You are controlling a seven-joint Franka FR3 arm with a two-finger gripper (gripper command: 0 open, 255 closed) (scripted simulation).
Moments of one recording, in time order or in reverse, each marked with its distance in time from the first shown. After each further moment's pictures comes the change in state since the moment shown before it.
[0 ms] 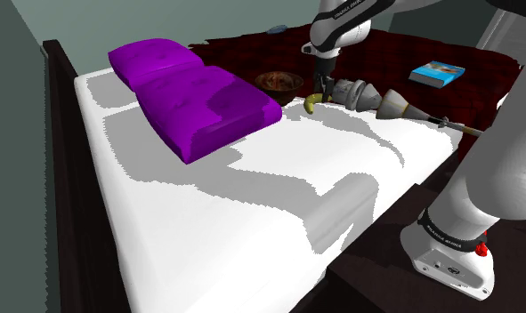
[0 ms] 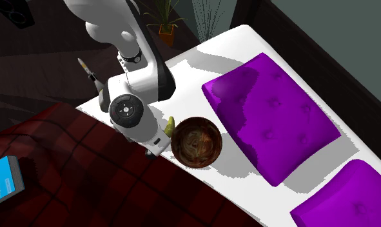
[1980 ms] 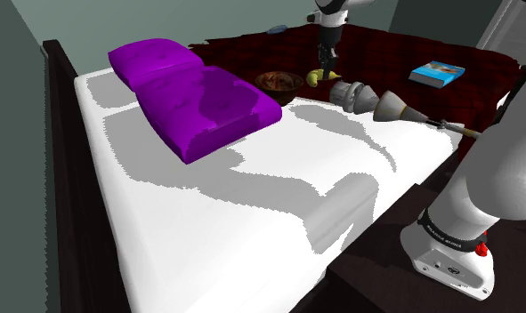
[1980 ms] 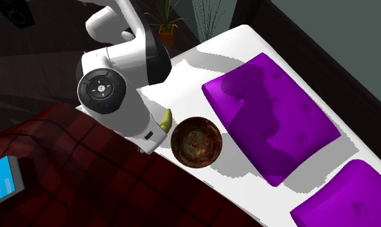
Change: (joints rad) arm 0.006 -0.076 -0.001 0.159 -0.031 -0.229 0.013
